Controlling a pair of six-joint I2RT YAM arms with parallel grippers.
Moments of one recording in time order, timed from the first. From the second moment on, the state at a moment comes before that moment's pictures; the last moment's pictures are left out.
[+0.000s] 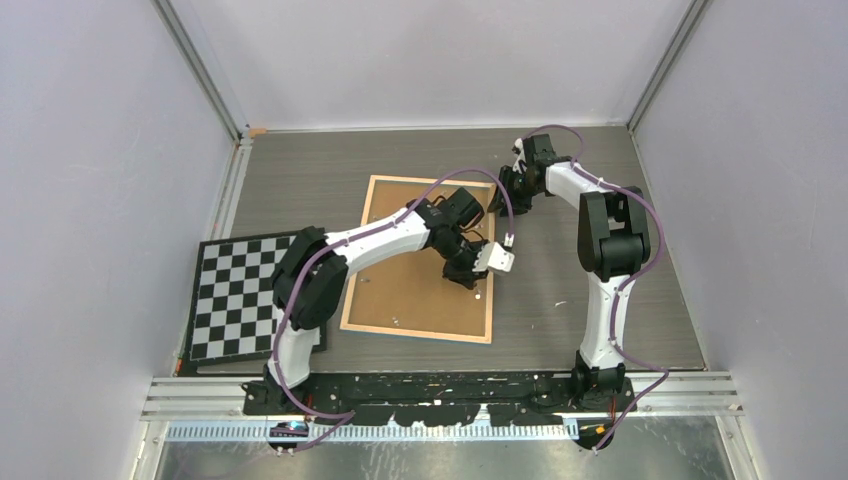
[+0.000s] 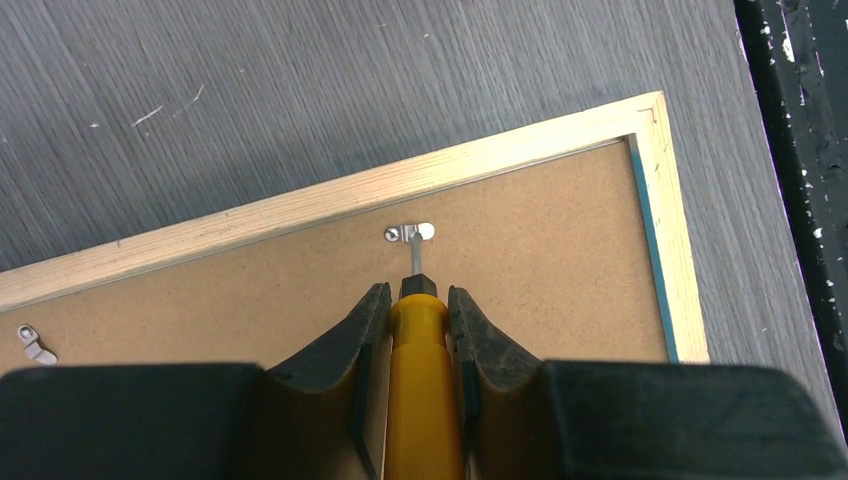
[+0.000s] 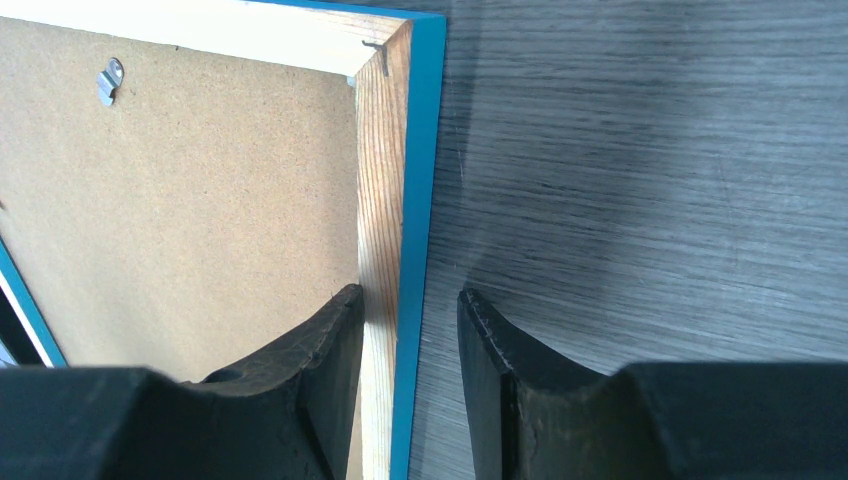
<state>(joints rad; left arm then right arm) -0.87 2.00 1.58 -0.73 0.63 0.94 0.16 2.14 1.56 -0.49 -0.34 0.34</state>
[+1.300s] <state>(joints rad) -0.89 2.00 1.58 -0.73 0.60 0.97 0.16 2.14 1.56 -0.50 -0.34 0.34</state>
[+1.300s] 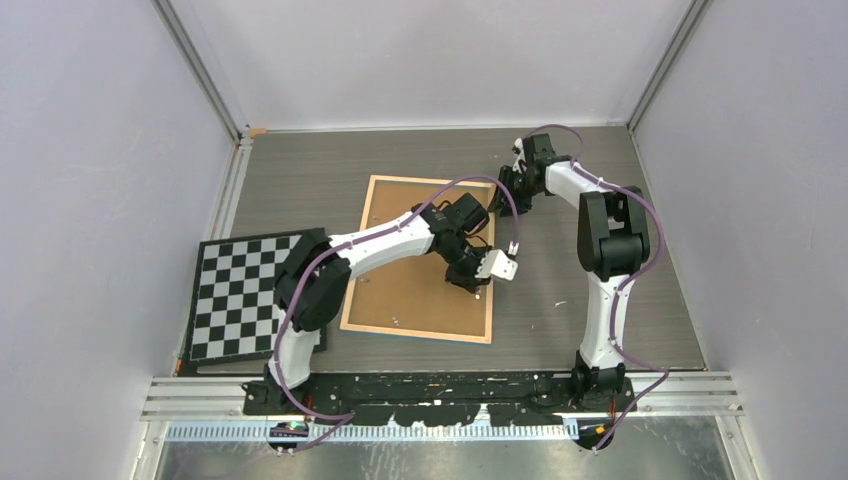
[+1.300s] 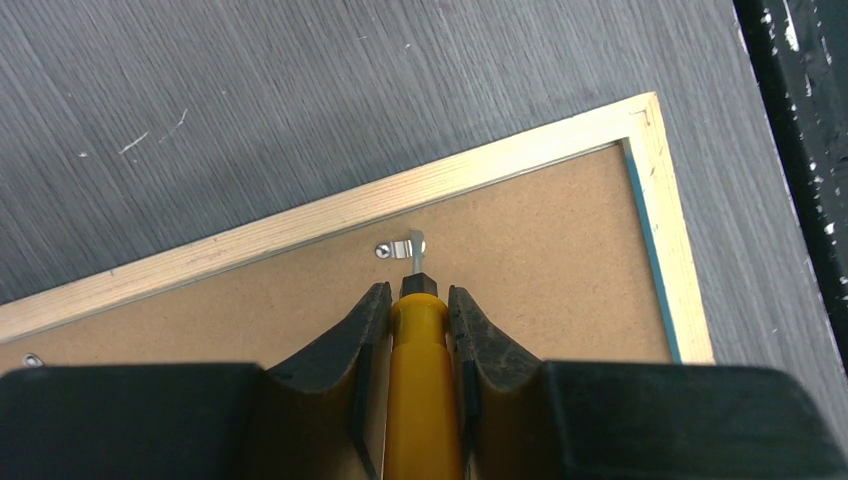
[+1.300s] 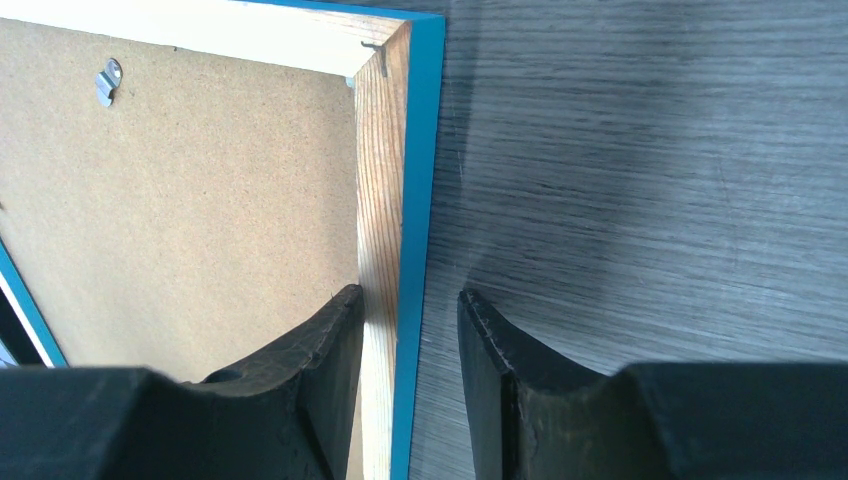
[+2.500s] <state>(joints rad) -0.55 1.84 1.62 -0.73 0.87 0.60 0.12 1.99 1.66 -0.85 -0.79 0.00</state>
